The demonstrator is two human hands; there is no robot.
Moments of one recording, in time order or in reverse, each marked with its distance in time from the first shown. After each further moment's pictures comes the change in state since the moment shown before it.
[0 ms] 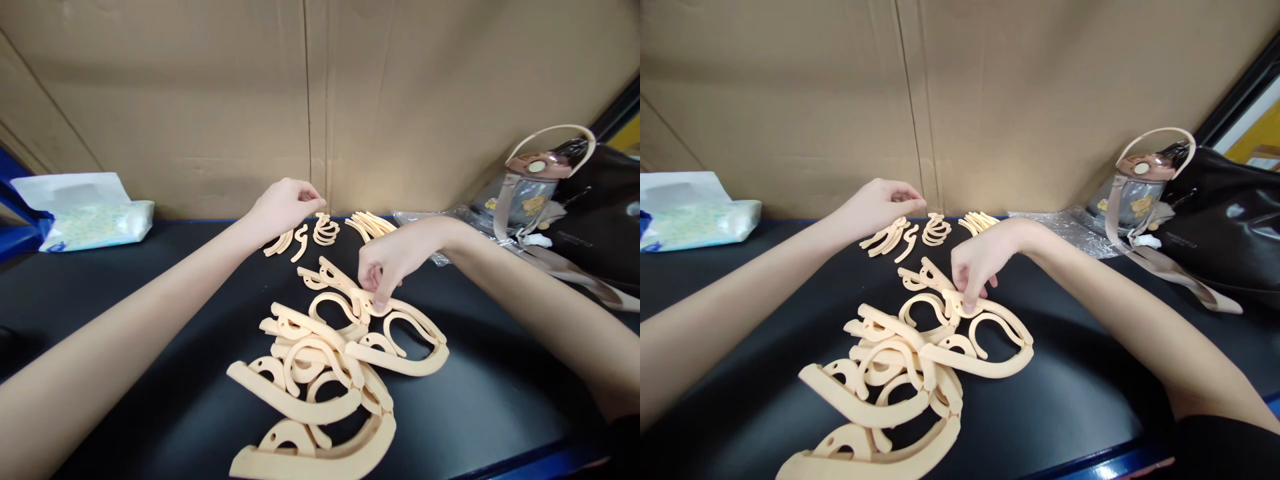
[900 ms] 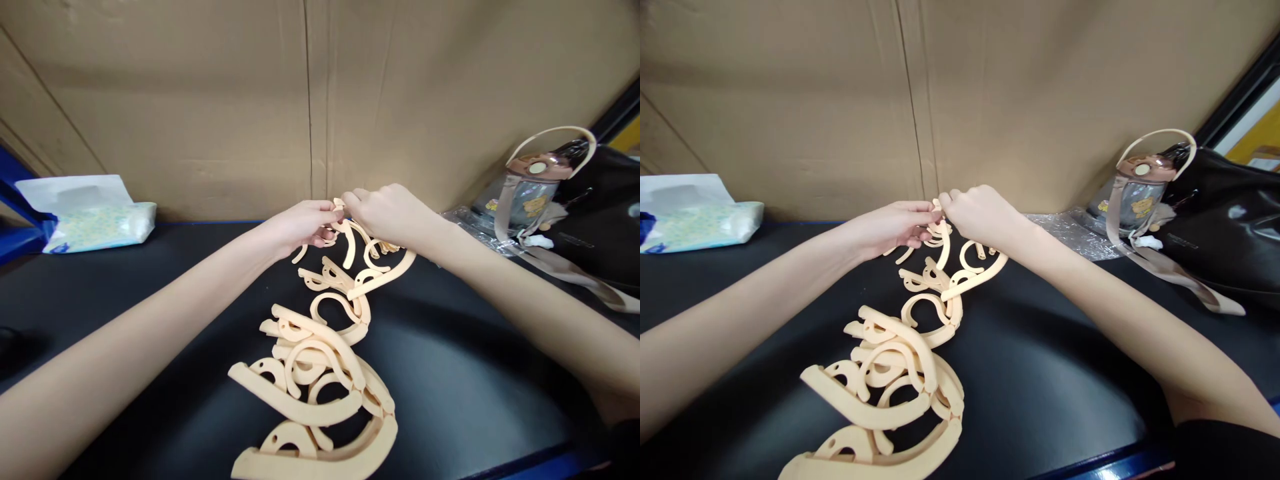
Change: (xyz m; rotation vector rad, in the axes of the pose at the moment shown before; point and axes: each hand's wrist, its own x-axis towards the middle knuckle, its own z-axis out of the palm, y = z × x) left_hand -0.014 0.019 0.018 -0.691 -0.362 -0.192; right_hand 0.010 0.001 -0.002 -0.949 1.070 0.310
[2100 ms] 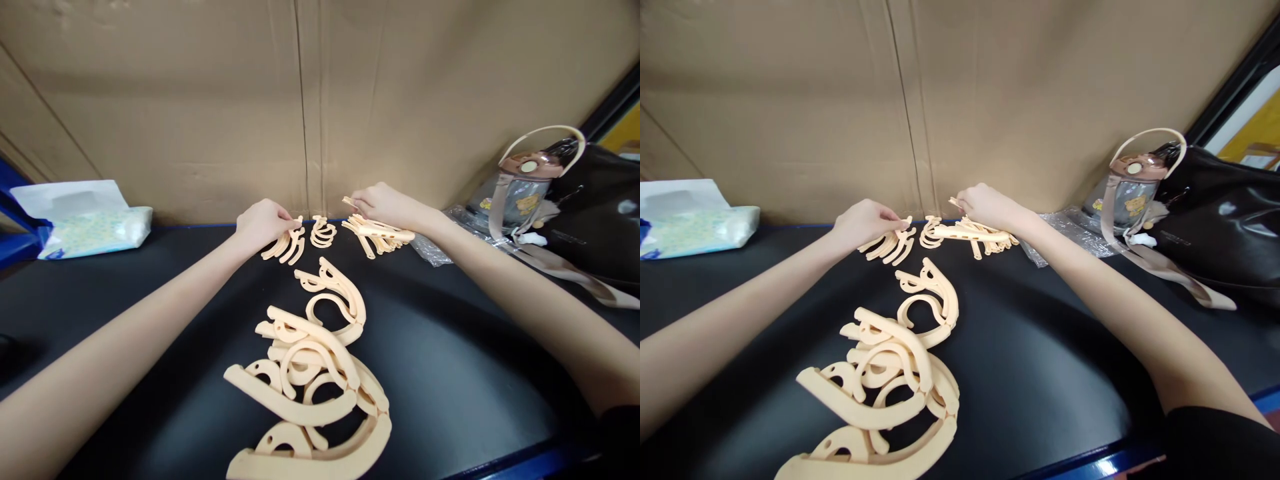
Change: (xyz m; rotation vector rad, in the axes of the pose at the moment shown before) left_hand 0.014 -0.033 -0.052 0.895 0.461 -0.056; right_hand 0.019 0.040 0.032 0.357 -0.139 0.068
